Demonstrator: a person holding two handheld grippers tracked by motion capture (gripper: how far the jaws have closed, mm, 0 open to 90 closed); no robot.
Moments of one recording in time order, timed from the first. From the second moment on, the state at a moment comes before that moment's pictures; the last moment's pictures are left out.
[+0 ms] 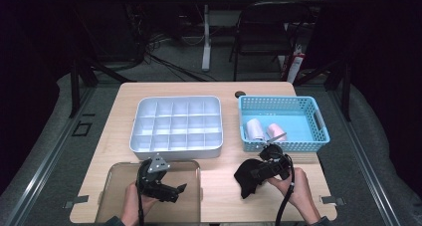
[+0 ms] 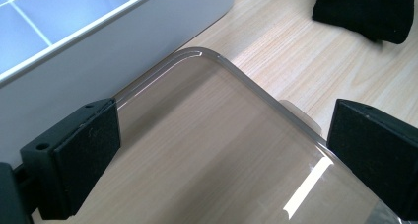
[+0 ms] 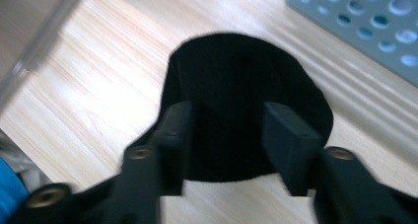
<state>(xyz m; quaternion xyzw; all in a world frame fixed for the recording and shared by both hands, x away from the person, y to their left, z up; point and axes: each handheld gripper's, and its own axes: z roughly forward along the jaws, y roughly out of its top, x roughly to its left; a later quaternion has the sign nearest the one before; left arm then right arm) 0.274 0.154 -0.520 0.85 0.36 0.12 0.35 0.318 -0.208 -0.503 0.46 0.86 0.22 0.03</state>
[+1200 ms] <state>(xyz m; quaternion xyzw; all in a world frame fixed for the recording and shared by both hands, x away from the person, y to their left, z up) 0.283 0.177 -0.530 0.86 0.37 0.12 0.34 0.345 -0.259 -0.536 0.54 0.81 0.22 0.06</state>
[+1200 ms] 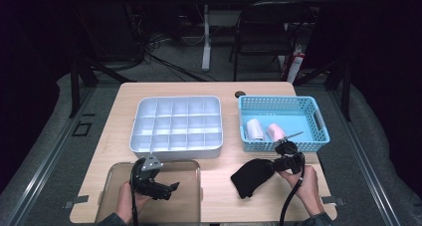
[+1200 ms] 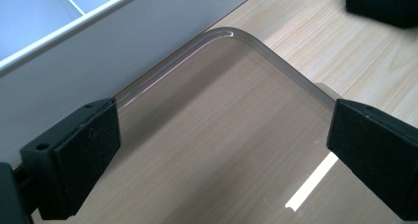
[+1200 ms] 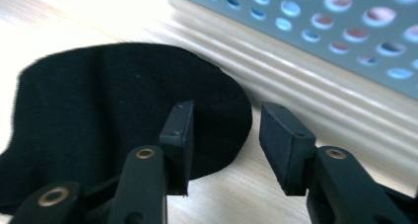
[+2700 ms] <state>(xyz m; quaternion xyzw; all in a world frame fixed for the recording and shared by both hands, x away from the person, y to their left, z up) 0.282 0.167 -0.532 0.85 0.37 0.10 0.35 0.318 -0.244 -0.485 0.50 0.81 0.31 0.03</state>
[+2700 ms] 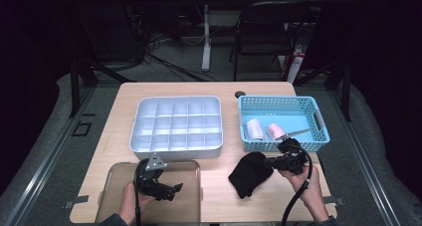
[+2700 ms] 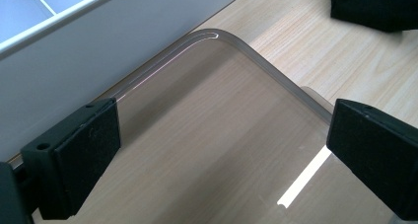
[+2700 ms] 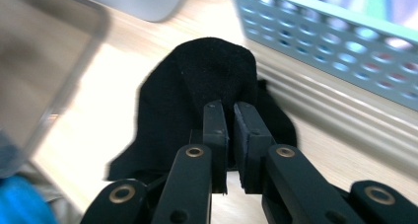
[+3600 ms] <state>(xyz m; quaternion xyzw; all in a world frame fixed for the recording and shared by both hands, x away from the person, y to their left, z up) 0.283 0.164 -0.533 0.86 0.37 0.10 0.34 0.305 -0.165 -0.513 0.42 0.87 0.28 -0.05</state>
